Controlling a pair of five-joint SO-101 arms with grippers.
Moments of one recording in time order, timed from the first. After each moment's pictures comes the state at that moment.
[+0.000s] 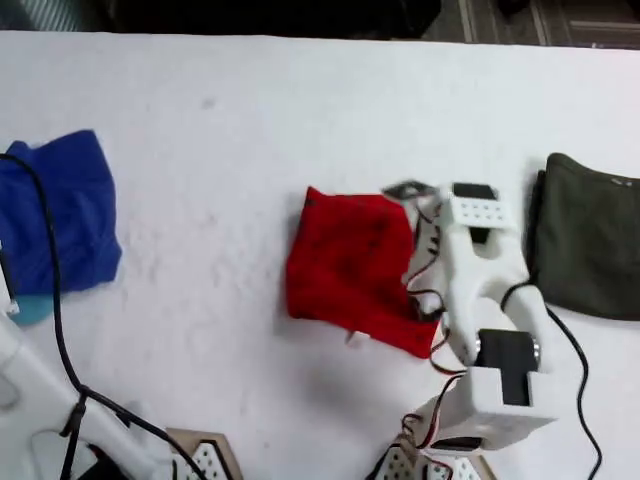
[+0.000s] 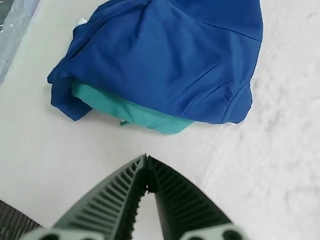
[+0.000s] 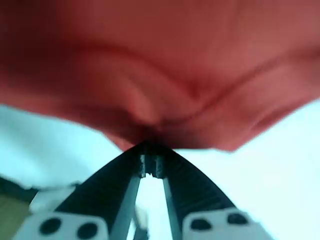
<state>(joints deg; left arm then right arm) -48.6 -35.4 5.8 97.6 -19.3 2.8 4.4 25.1 85.8 33.7</state>
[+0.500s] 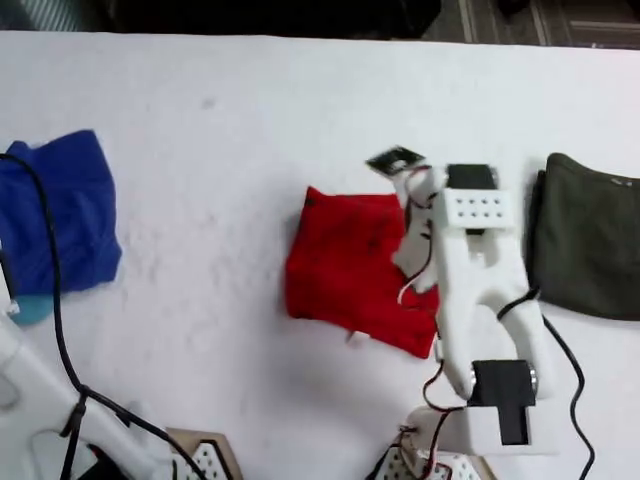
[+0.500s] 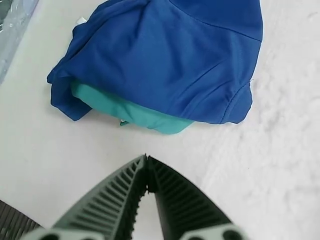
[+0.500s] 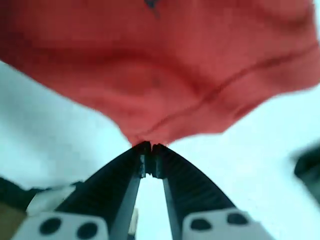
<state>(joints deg) -48.6 -35.4 5.8 97.6 -19.3 -4.4 -4.4 16.4 89.8 33.8</state>
